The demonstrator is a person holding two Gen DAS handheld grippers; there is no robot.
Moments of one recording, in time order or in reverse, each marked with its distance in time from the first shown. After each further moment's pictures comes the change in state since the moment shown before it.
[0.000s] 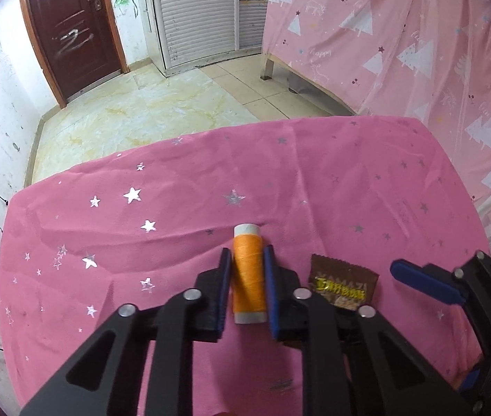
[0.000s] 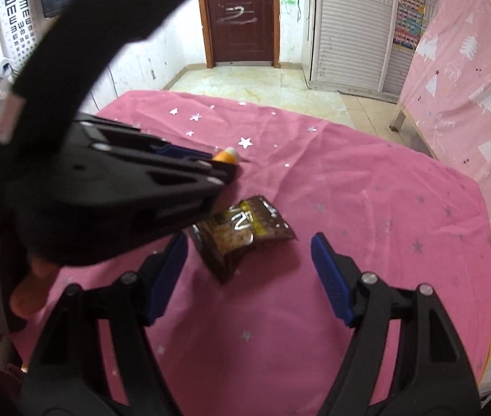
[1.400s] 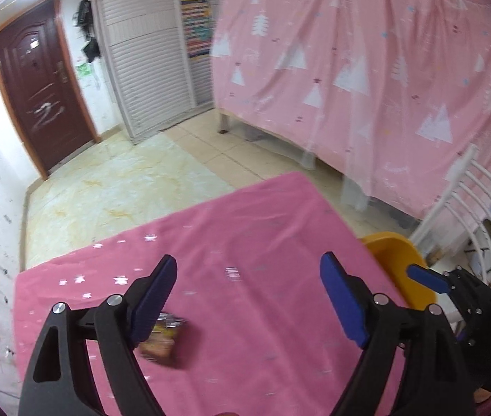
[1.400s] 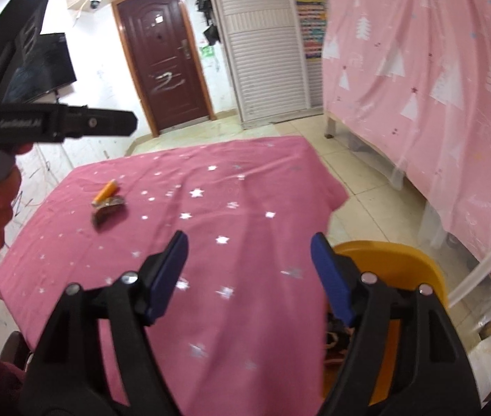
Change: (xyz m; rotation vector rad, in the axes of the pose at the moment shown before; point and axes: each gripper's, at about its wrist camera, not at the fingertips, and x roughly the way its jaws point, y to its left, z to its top) left arm -0.101 -0.156 0.019 0.170 -0.210 -0.024; right arm -0.118 -0.158 -0.111 0.296 -0.244 -0.093
